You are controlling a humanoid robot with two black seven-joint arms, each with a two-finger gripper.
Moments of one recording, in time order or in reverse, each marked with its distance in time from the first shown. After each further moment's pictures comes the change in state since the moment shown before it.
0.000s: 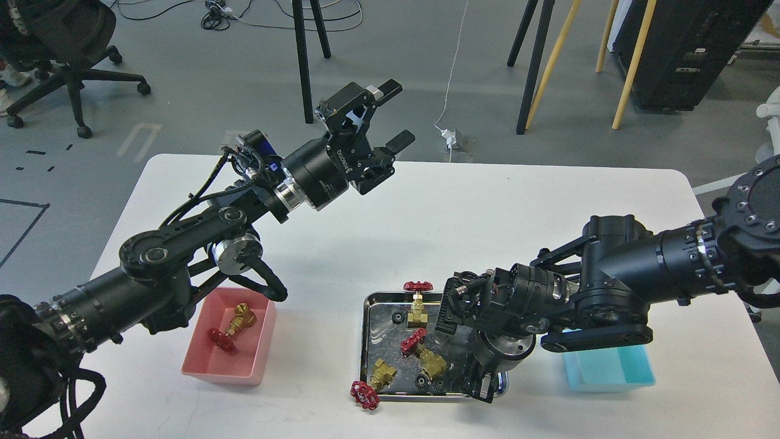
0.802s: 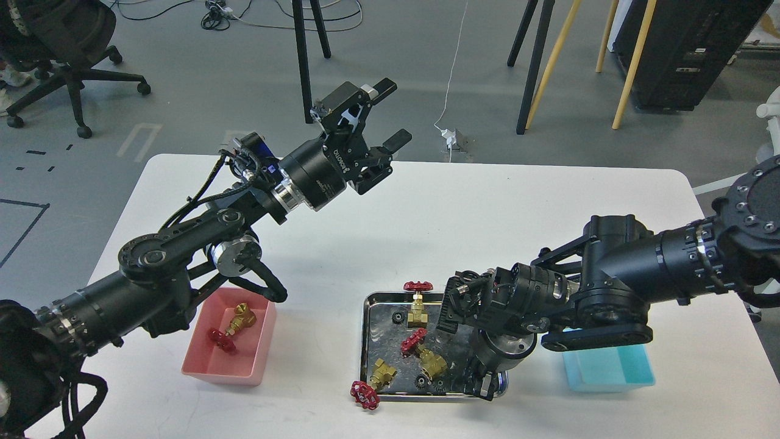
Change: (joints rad) left arm 0.012 -0.003 -0.017 0.000 0.000 -0.003 0.000; right arm 0.003 -0.001 -0.003 -0.006 0.002 0.000 0.002
